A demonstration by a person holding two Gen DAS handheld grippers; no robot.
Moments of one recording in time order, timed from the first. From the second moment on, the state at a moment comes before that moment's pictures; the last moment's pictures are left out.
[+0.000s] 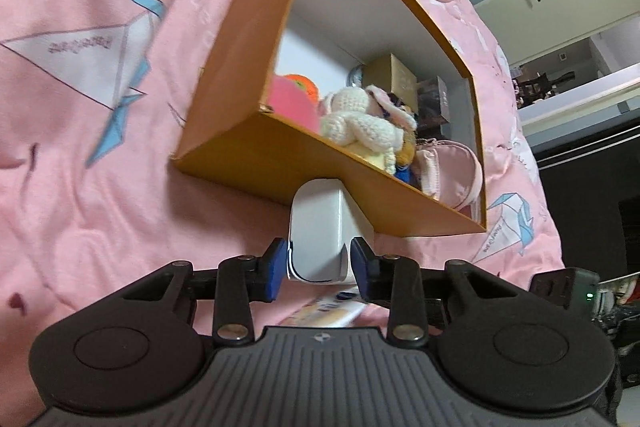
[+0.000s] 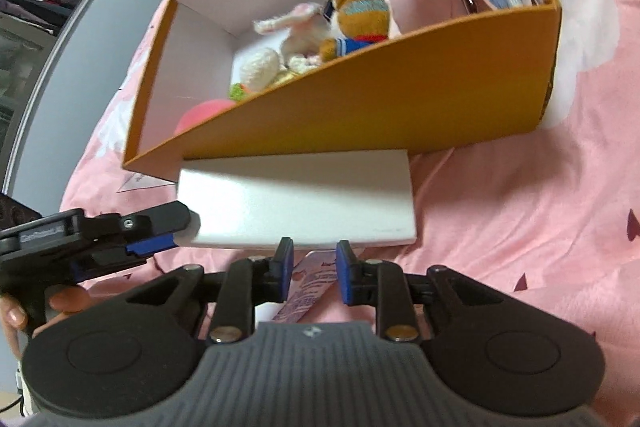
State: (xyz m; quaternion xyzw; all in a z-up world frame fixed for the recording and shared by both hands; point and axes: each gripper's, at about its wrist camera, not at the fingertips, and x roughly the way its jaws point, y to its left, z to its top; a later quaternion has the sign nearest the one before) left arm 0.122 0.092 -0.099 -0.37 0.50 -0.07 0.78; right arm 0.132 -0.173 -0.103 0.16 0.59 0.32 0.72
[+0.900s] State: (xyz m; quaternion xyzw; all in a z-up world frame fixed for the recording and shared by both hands) left arm 0.105 0.072 -0.029 -0.27 0.44 -0.09 0.85; right arm 0.098 -0.145 -0.066 0.16 0.55 0.36 0.74
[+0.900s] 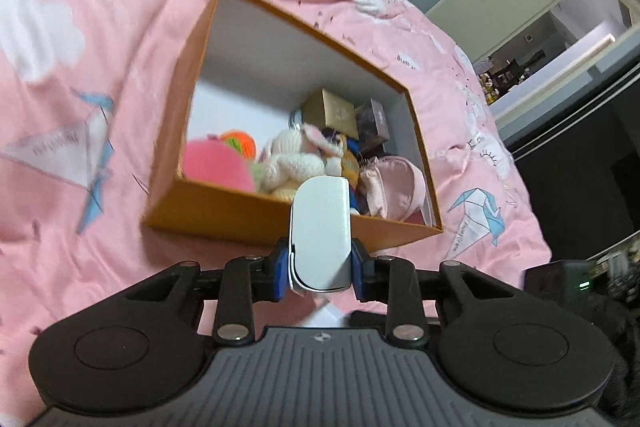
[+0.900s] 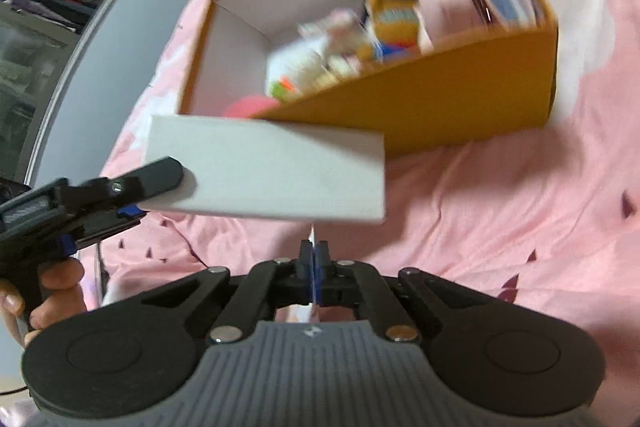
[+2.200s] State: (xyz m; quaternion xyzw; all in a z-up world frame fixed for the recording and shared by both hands) left arm 0.072 0.044 -0.044 -0.04 0.53 -0.05 0.85; right arm 0.133 -0.188 -0.122 0.07 0.63 0.36 0.68
